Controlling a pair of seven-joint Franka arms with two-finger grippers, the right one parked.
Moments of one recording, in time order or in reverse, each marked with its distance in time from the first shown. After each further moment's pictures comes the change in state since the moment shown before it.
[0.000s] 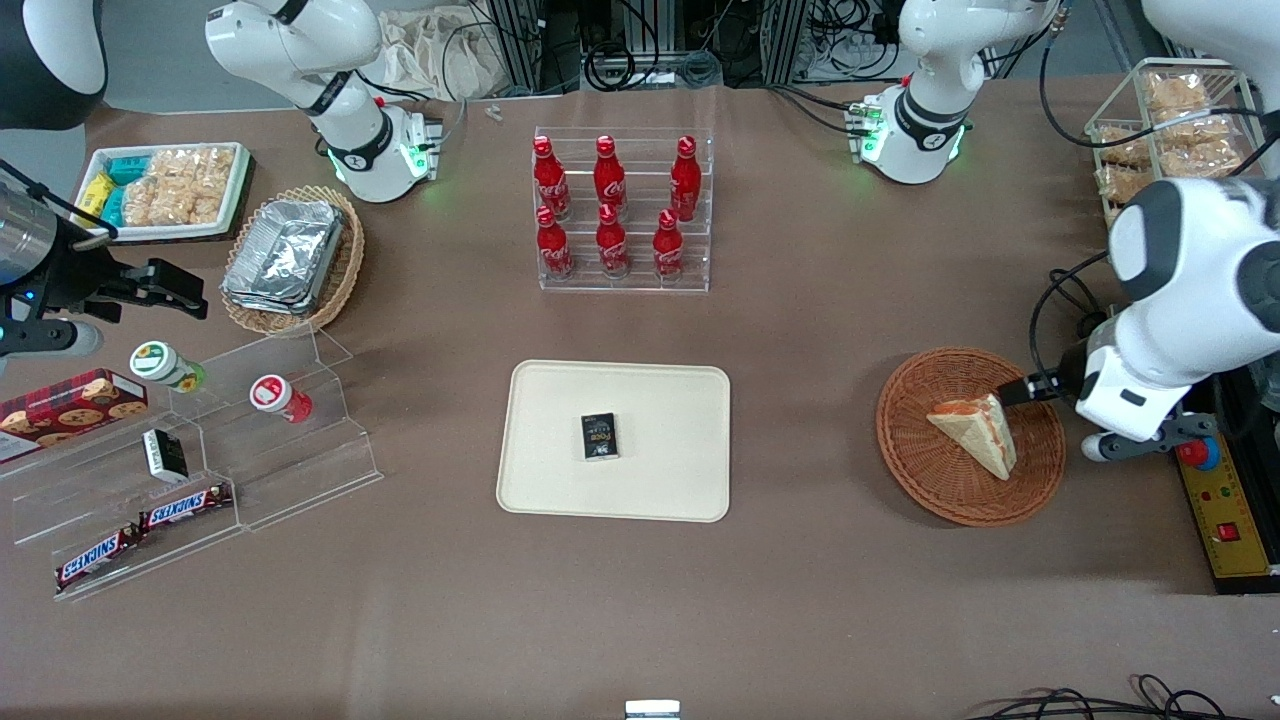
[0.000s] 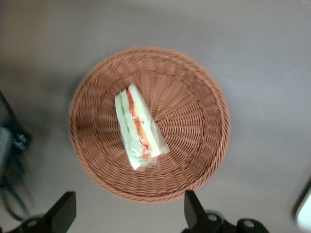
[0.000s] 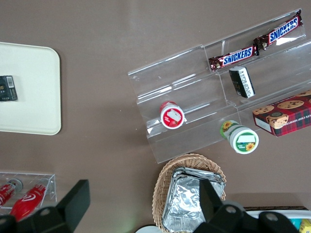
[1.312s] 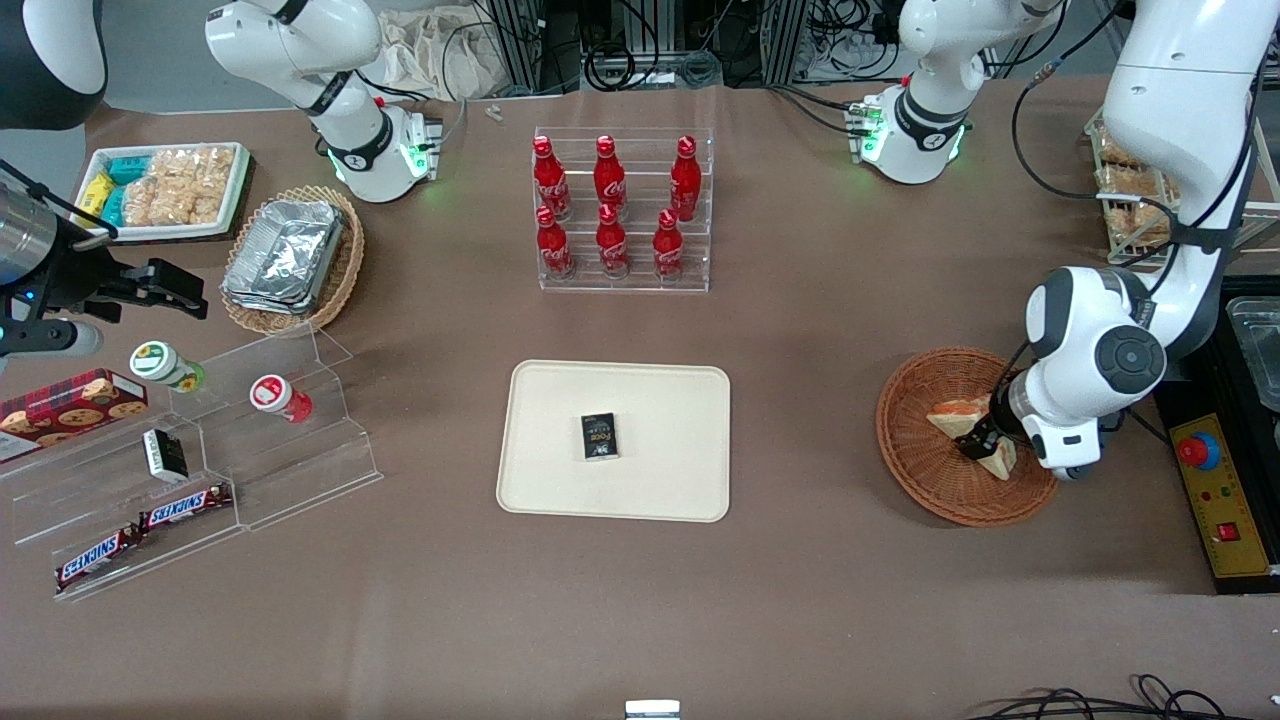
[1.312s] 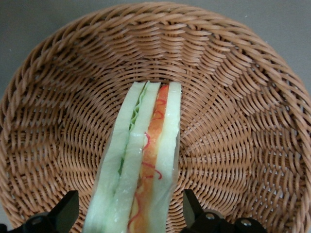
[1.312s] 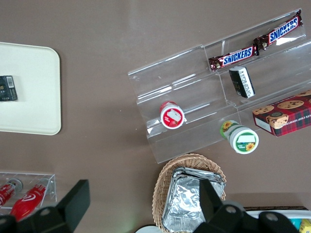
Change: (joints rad) arm 0.003 0.221 0.031 -0.143 0.126 0.330 -0.618
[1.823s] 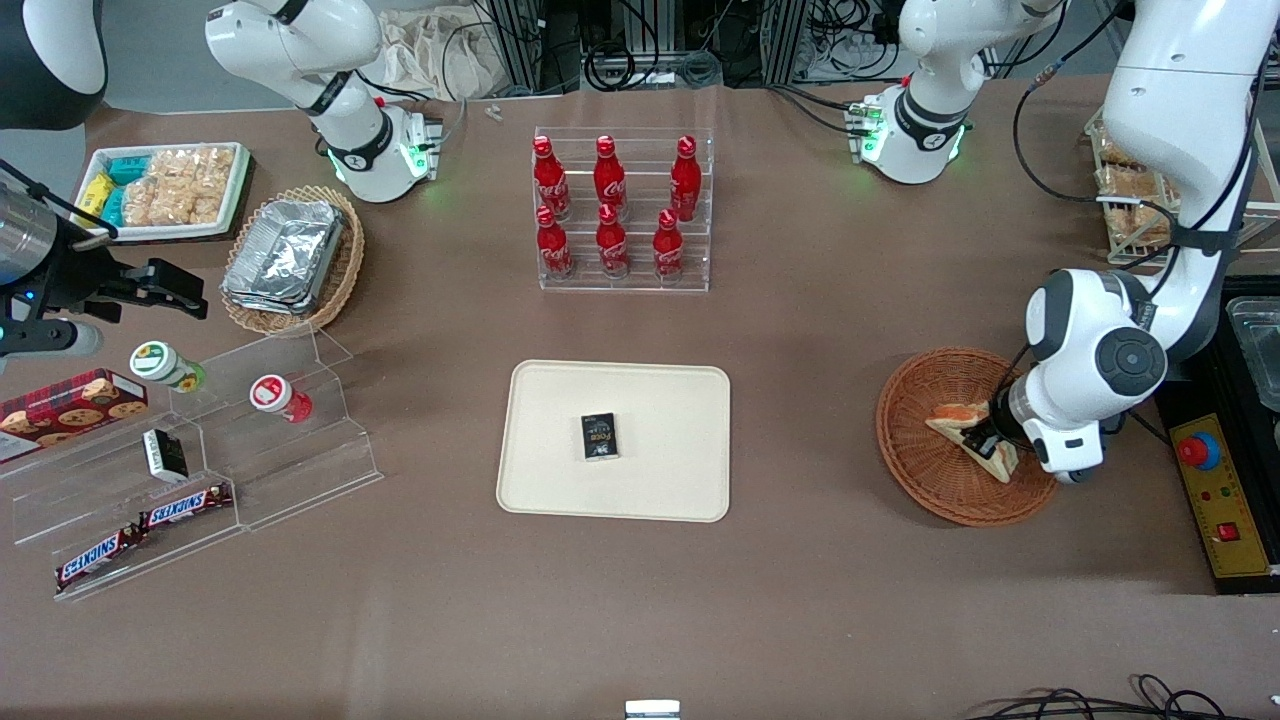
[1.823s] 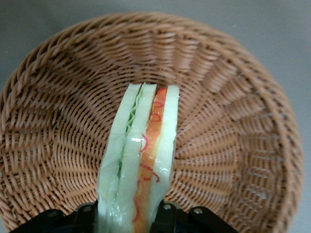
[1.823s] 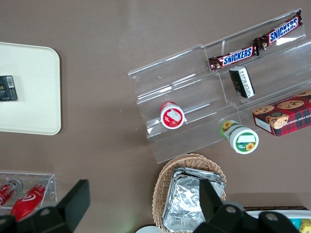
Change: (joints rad) arm -0.003 -0.001 -0.006 0.039 0.002 -0.023 -0.014
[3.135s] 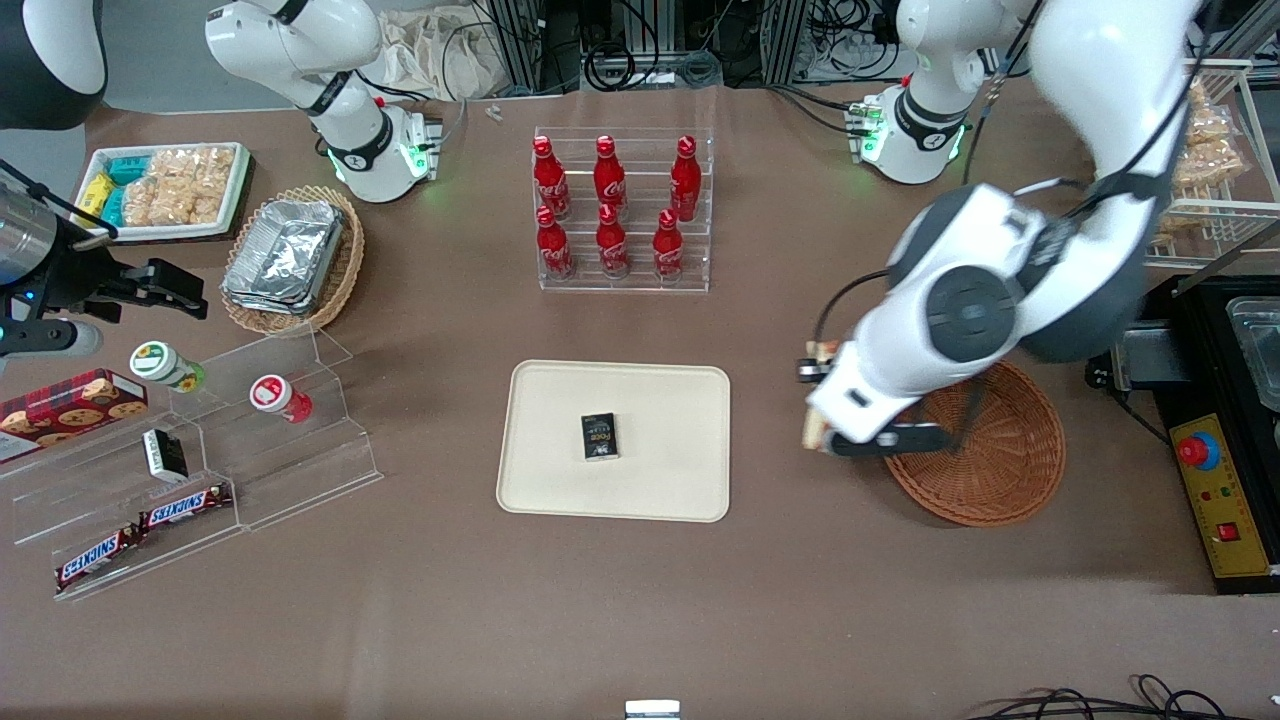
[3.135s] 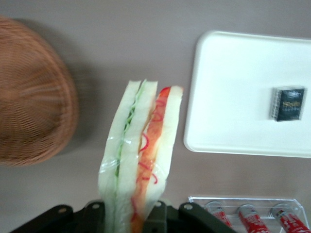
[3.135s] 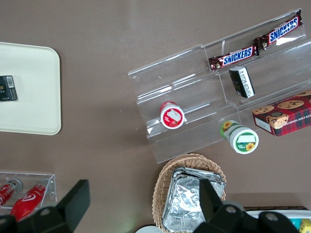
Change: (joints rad) arm -0.231 0.162 -0.398 0.654 0.008 -0.697 0.478
